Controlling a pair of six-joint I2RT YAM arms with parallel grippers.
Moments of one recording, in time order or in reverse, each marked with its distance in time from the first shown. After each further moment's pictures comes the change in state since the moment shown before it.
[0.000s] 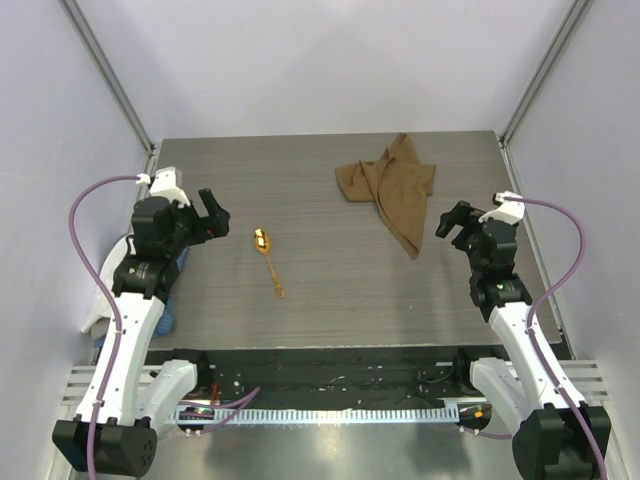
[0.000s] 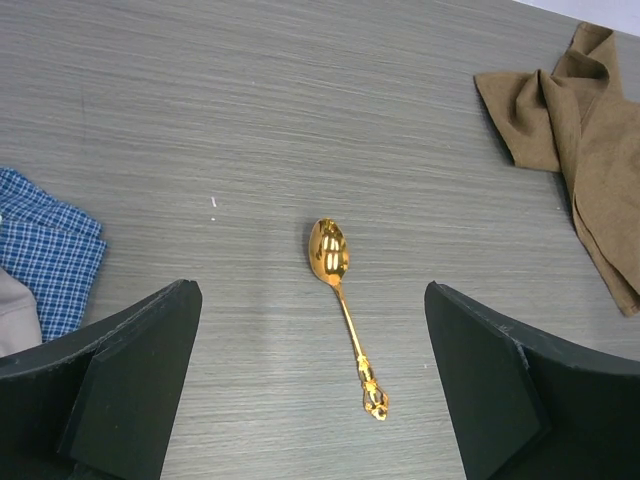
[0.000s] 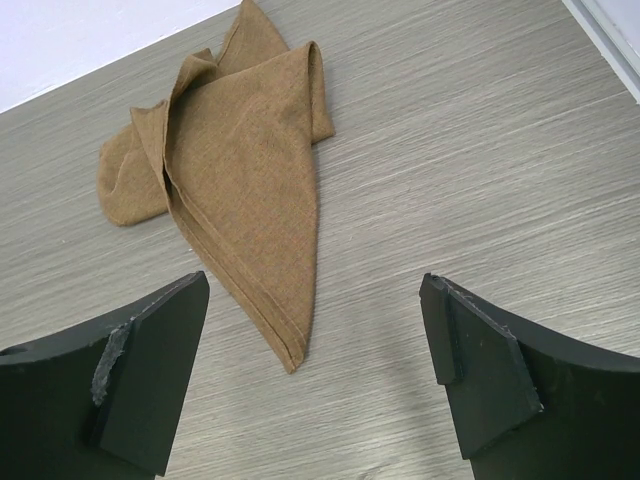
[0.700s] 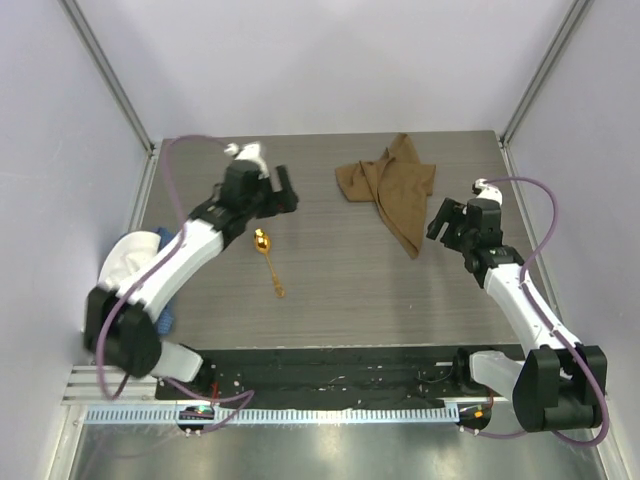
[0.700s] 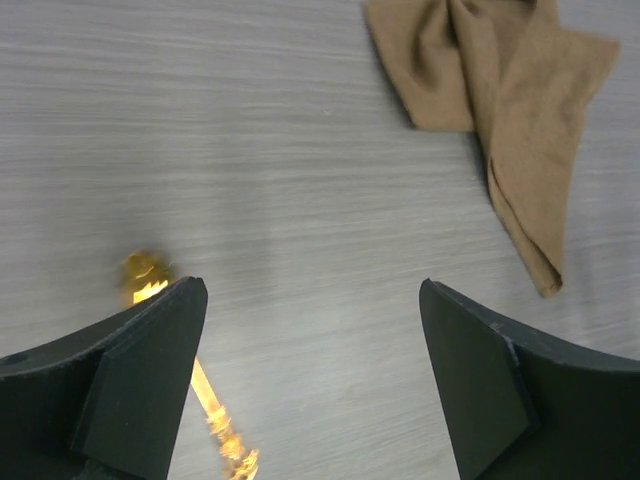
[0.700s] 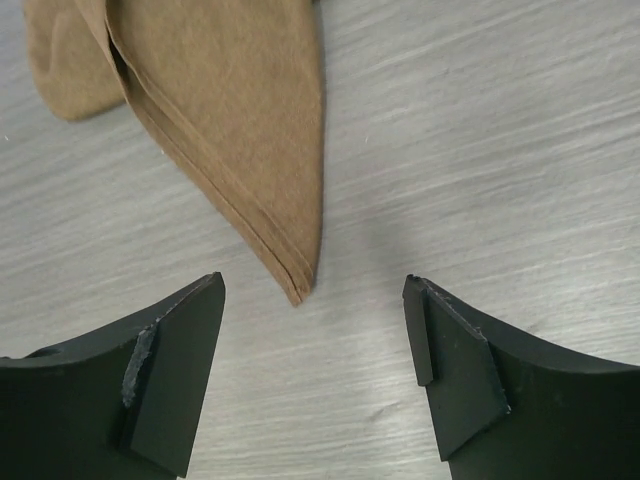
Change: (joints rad) left arm -0.348 0.450 0.172 0.144 -0.136 -0.198; right arm 0.008 0.279 0.176 -0.218 -0.103 0.037
